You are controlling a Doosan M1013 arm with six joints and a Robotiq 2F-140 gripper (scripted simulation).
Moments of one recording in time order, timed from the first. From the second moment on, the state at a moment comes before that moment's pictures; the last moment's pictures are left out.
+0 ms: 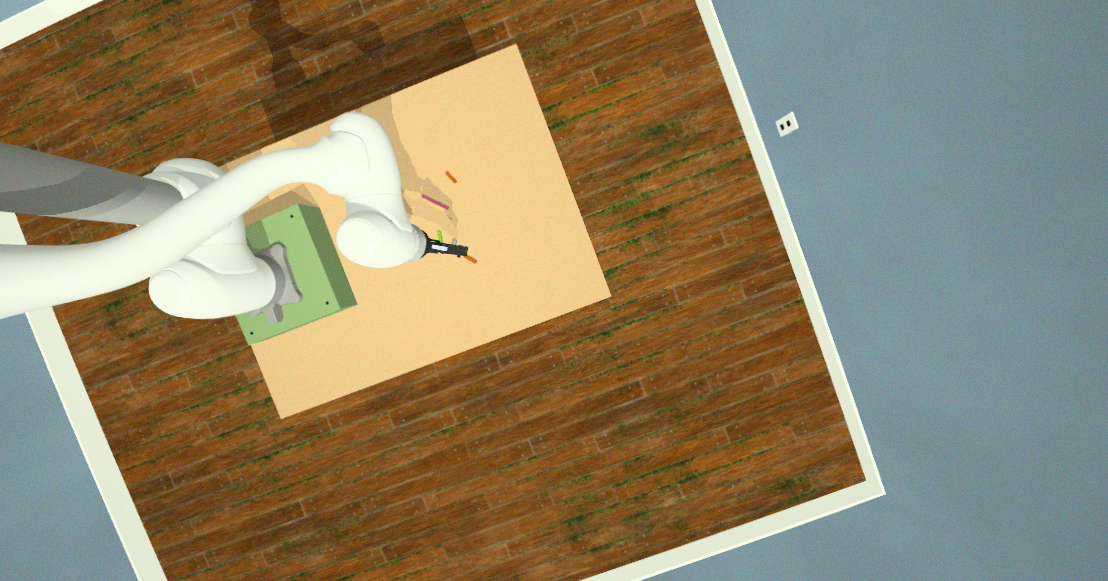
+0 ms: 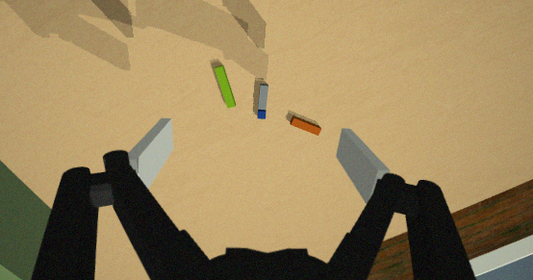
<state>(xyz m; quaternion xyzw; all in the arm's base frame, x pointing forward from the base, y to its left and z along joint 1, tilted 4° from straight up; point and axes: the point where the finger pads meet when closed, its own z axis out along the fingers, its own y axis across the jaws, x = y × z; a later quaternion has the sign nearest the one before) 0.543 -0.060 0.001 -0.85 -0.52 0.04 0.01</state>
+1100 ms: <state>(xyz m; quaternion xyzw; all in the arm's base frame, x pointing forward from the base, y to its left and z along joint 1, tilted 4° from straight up) 0.520 -0.034 -0.014 -0.76 -0.65 0.03 0.01</state>
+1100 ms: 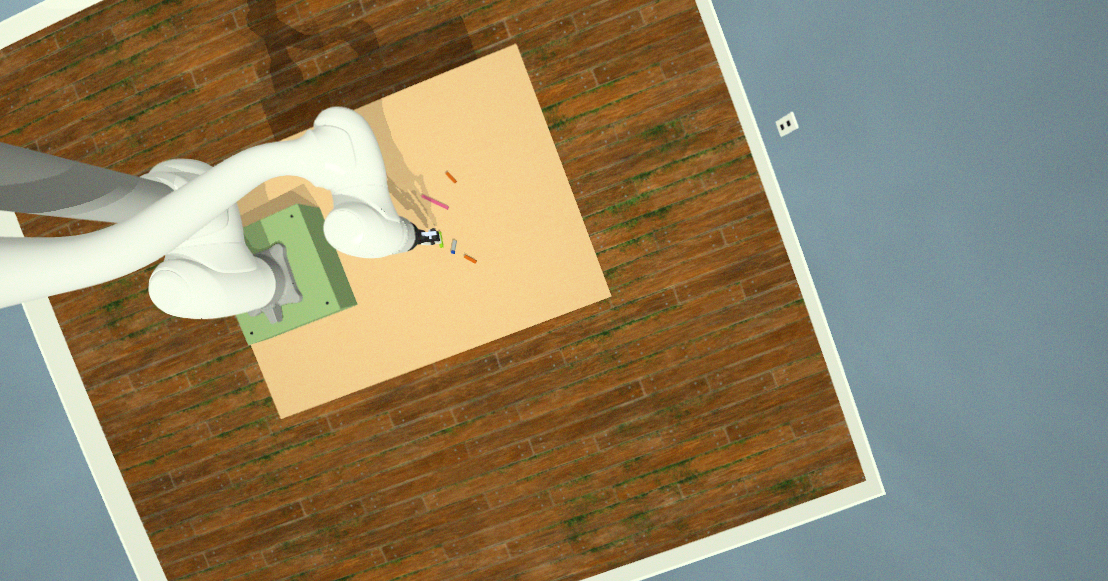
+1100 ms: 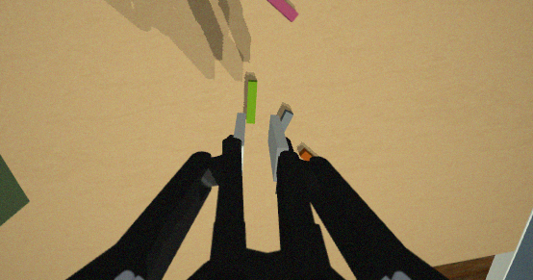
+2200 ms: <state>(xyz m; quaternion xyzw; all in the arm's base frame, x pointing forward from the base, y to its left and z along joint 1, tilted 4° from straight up) 0.520 -0.034 -0.017 -0.76 -0.65 0.03 0.01</state>
